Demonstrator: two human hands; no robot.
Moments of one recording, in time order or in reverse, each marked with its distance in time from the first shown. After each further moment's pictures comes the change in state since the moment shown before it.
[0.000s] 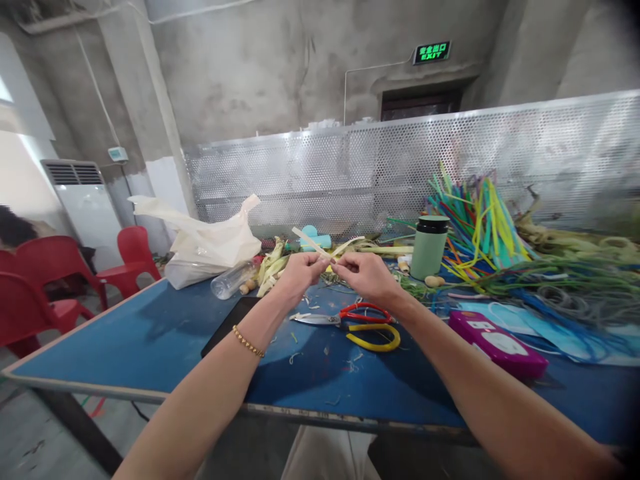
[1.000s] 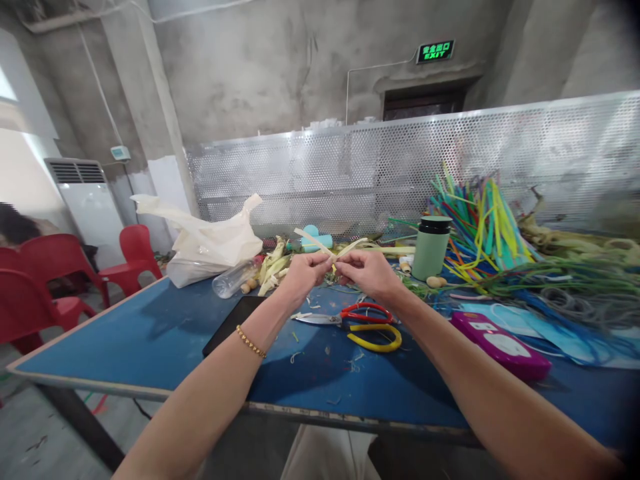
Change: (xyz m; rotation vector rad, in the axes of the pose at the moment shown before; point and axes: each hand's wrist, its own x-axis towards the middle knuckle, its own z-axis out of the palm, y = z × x) left_hand -0.007 0.007 0.007 0.029 0.008 0.024; right_hand 0.002 0.003 0.006 0.448 -0.064 0.231
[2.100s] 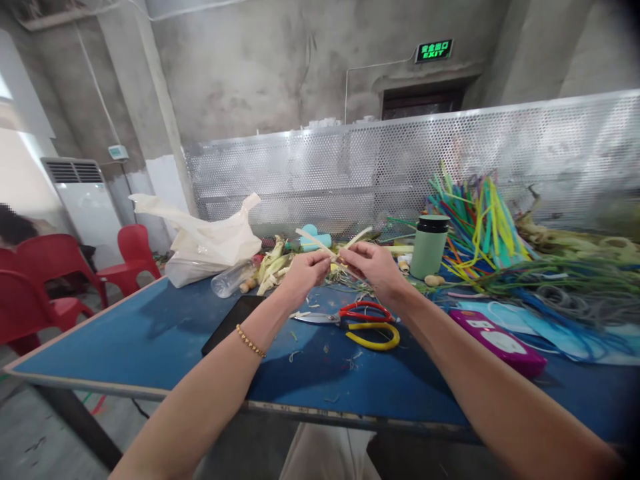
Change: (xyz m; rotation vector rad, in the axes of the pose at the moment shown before) left_hand 0.002 -0.003 0.002 -0.170 -0.041 -0.070; right_hand 0.000 -0.004 -0.005 0.212 0.138 0.051
